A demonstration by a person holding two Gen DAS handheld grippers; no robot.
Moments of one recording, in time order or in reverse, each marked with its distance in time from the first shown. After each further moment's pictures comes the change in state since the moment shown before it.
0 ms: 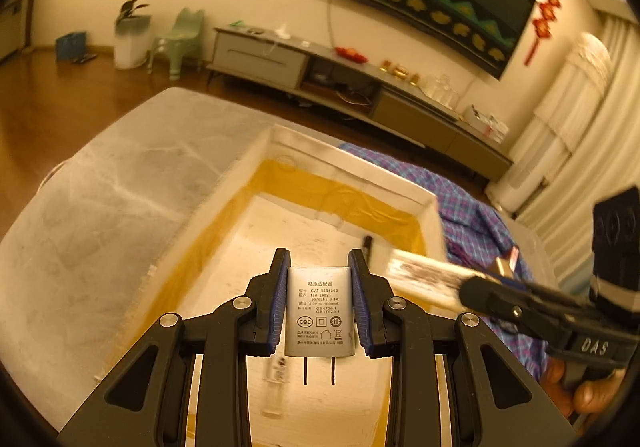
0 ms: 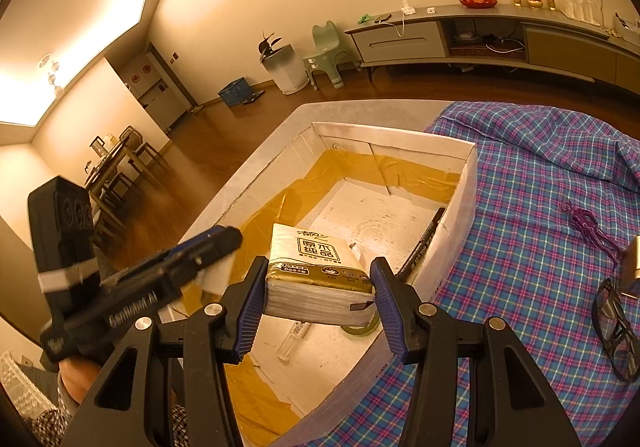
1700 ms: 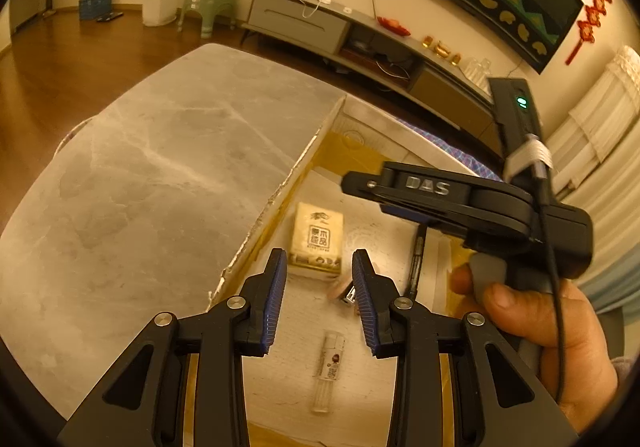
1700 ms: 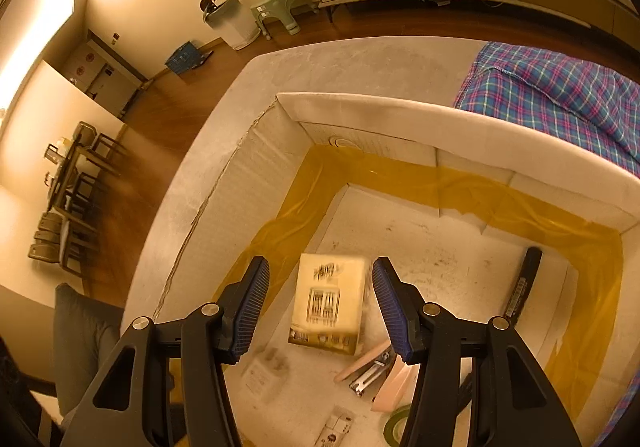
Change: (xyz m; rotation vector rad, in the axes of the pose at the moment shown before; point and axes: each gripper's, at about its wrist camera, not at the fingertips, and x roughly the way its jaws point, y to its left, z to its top) left arm 0.027 0.047 0.008 -0.084 0.140 0.078; right arm 0.183 0.003 0.075 0.157 0.218 -0.098
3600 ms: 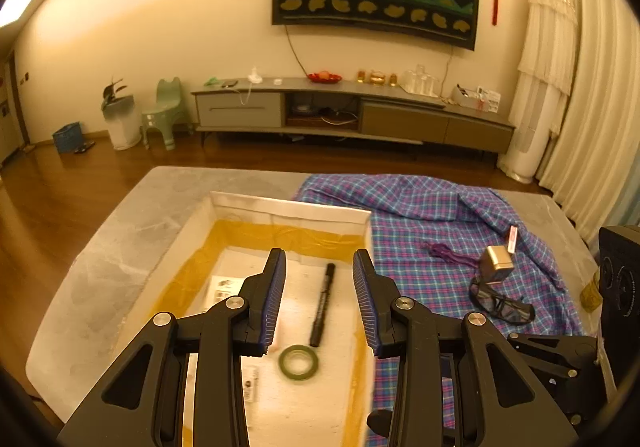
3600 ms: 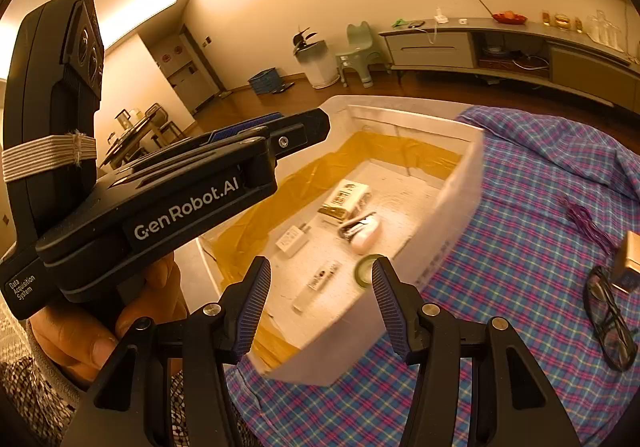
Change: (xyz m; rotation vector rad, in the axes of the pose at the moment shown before) left arm -0.056 -0.171 -0.039 0.368 -0.255 0.048; right arm -0.195 -0.051 -0.159 -0.284 -0.213 0.160
